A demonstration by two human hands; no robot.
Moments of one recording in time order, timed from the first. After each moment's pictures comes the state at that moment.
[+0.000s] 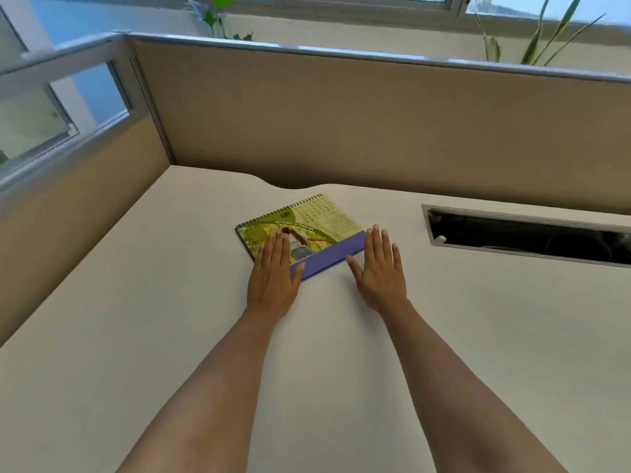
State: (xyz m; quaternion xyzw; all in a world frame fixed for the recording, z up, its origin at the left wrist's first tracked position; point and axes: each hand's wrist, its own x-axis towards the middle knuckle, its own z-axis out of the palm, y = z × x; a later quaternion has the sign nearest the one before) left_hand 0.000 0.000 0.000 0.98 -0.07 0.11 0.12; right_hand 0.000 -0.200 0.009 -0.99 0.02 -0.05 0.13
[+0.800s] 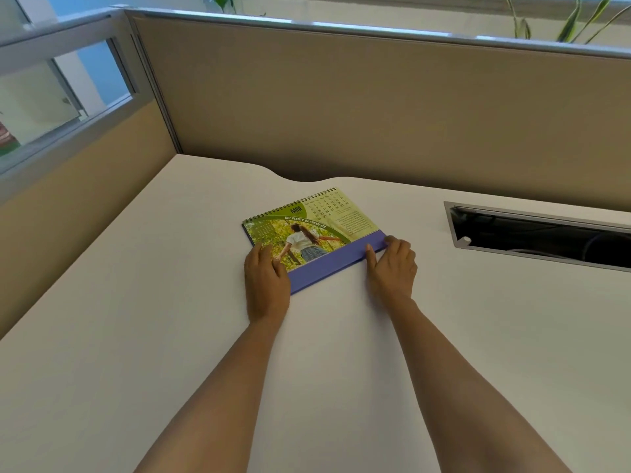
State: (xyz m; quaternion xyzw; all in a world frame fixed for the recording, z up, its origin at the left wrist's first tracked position) left_hand 0.009 0.005 -0.015 0.89 0.13 0.18 0.39; right_hand 0.032 -0.189 -0.009 -0.93 0.14 -0.13 0.30
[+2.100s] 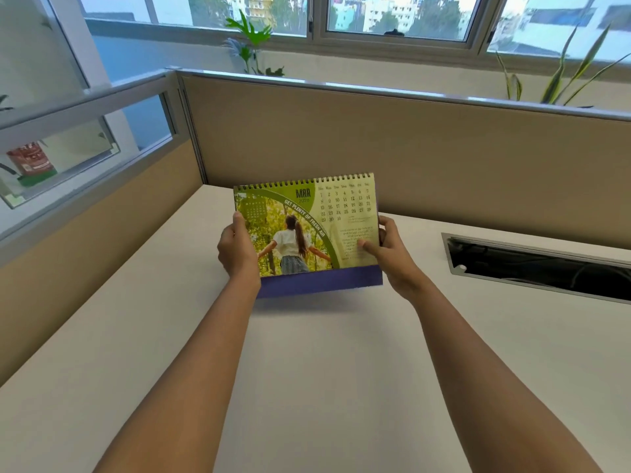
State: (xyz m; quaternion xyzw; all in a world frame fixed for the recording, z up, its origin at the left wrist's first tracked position) left_hand 0.022 0.050 0.099 0.63 0.31 0.23 0.67; right_hand 0.030 -0.180 0.091 -0.72 -0.04 0.04 0.69
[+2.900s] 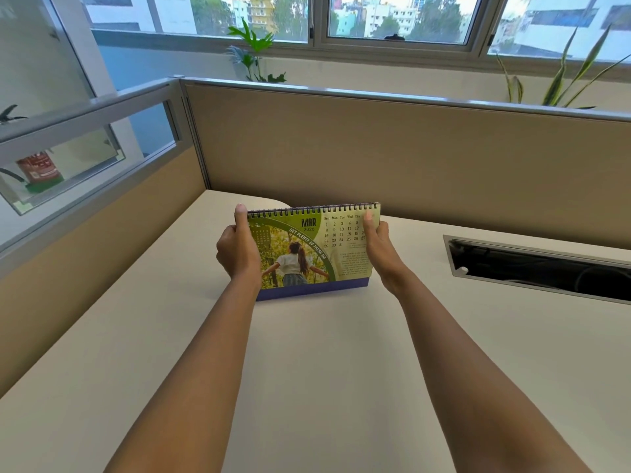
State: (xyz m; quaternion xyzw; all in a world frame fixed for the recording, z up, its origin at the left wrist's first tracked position) left_hand 0.023 0.050 0.105 0.65 0.30 0.26 0.65; right_hand 0.041 -0.157 0.095 -0.77 0.03 0.03 0.64
